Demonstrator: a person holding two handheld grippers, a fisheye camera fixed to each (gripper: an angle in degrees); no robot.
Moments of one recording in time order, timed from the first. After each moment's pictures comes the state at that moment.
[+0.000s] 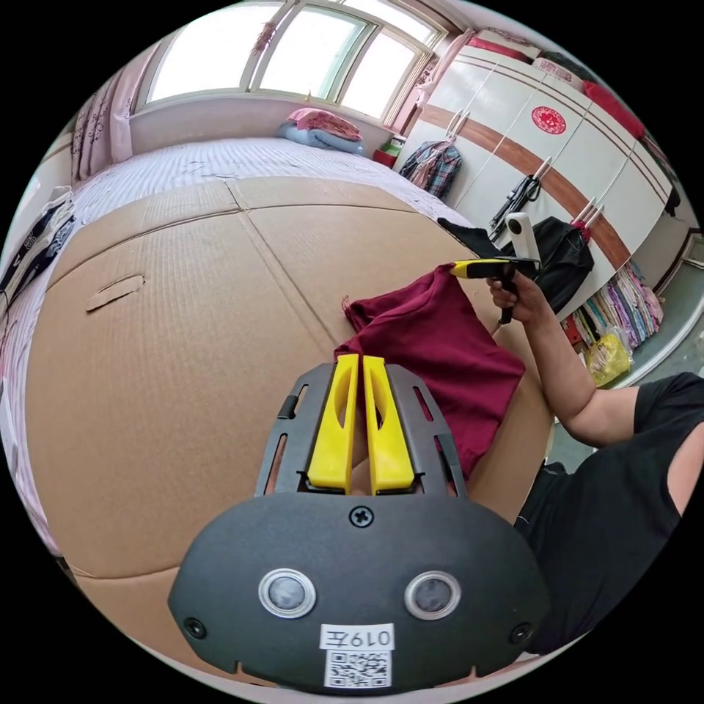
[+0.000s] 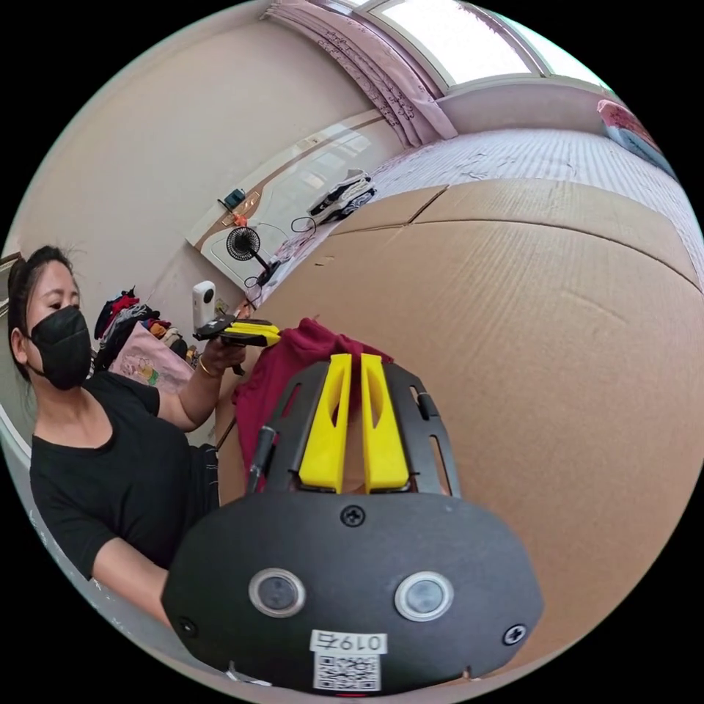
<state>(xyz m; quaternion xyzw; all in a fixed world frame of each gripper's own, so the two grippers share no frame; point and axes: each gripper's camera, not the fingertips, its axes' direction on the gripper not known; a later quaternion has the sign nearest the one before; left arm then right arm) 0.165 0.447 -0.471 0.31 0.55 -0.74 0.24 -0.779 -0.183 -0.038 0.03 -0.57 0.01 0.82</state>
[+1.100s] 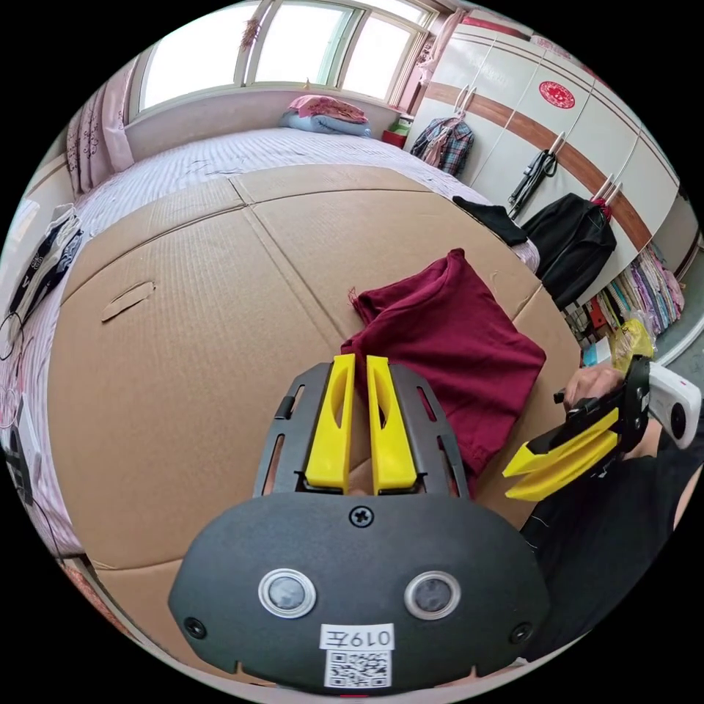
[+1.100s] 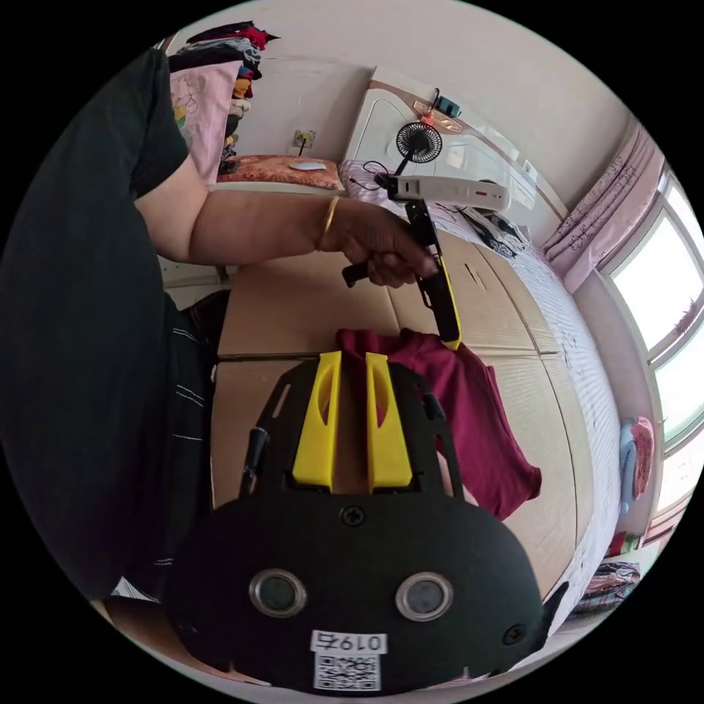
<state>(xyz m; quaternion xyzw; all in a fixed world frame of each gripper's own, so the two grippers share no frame) 0.155 0.455 -0.454 0.25 0.56 -0.73 0.30 -1.180 -0.078 -0.345 0.16 -0.32 -0.39 0.85</state>
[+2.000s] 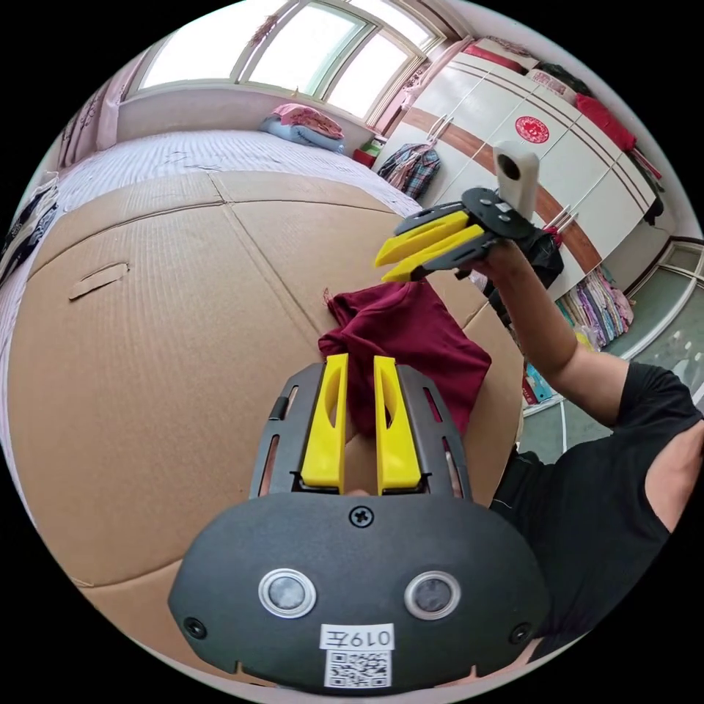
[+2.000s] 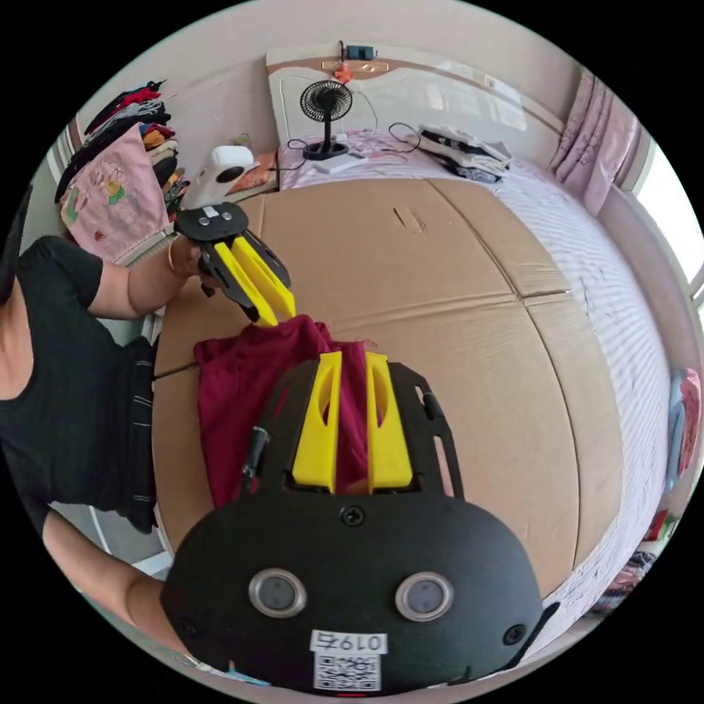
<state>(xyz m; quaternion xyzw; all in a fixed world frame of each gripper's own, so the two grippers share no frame) 0.224 0.492 -0.437 0.36 0.57 -0.71 0.21 -1.155 -0.381 -0.180 0.01 -0.42 -0.37 0.83</state>
